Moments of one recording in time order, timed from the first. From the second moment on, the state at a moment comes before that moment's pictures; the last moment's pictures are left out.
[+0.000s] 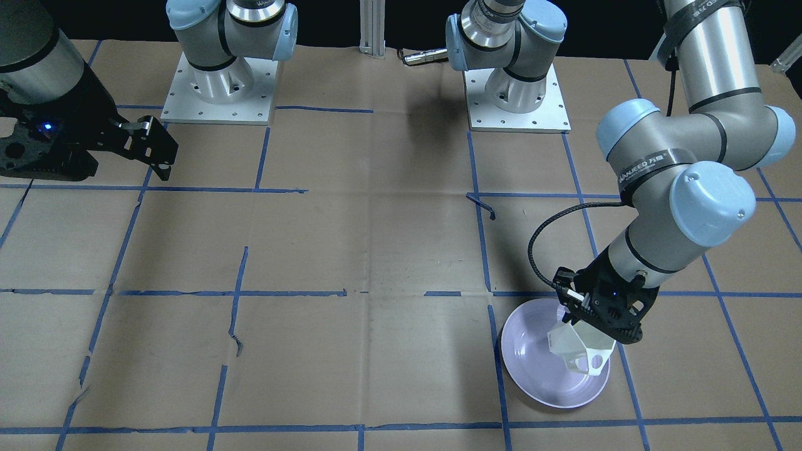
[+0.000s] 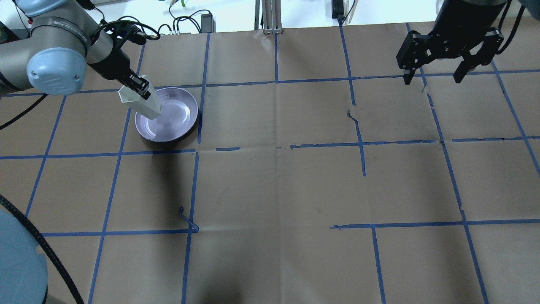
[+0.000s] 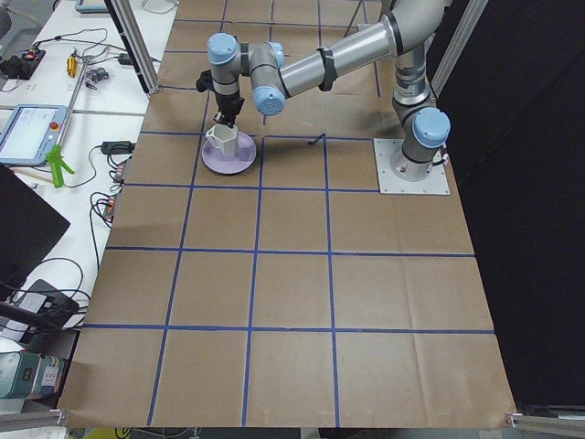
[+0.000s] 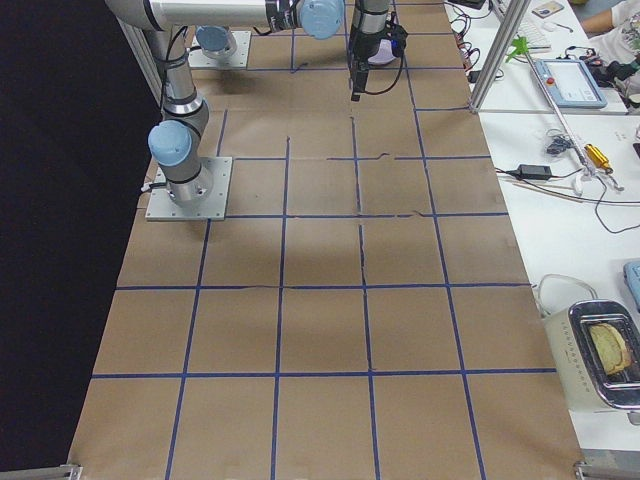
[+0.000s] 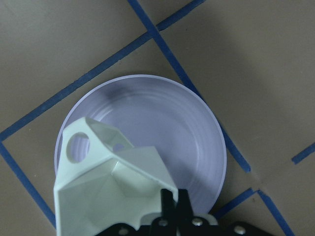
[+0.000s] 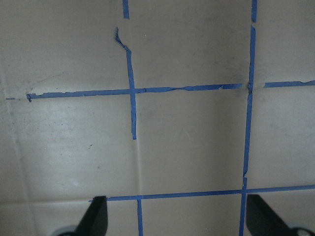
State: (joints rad) left arm -1.42 -1.96 -1.60 -1.09 1.48 0.75; right arm 1.47 -1.48 1.43 -1.44 -1.60 -0.06
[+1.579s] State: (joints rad) left arm -1.44 -1.95 -1.61 -1.14 1.52 0.68; right arm 1.47 -1.48 1.43 -1.44 -1.60 -0.06
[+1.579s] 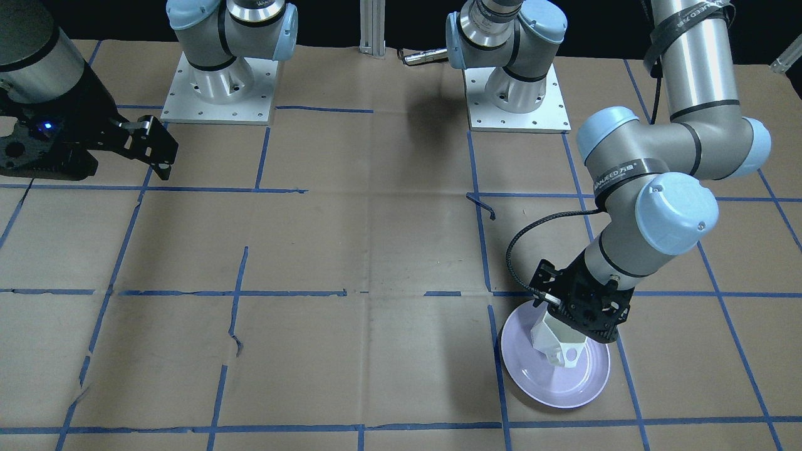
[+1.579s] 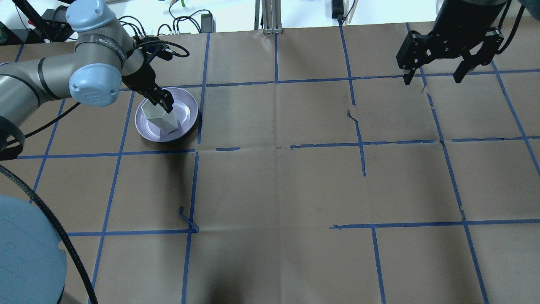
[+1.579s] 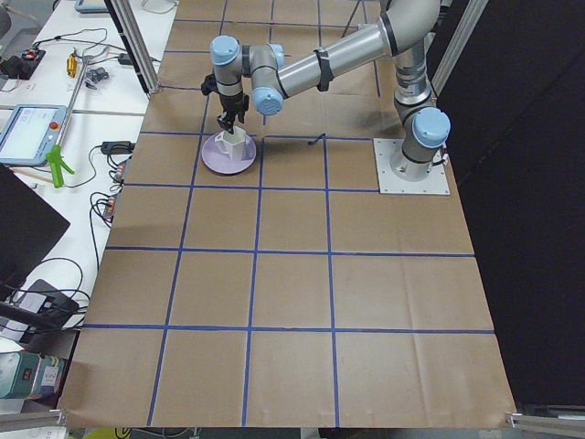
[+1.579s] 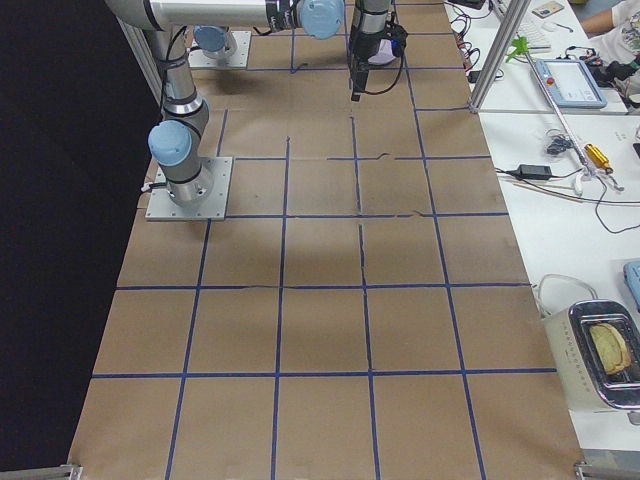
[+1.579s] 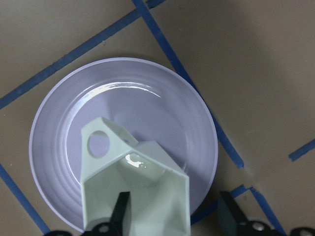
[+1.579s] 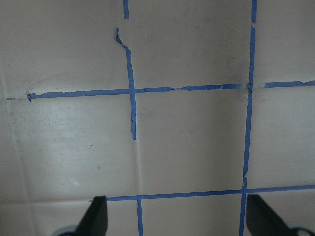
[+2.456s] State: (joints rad) left arm -1.54 -1.71 -1.43 -1.62 1.53 0.16; right arm 1.47 -1.48 1.43 -1.44 -1.60 -0.06
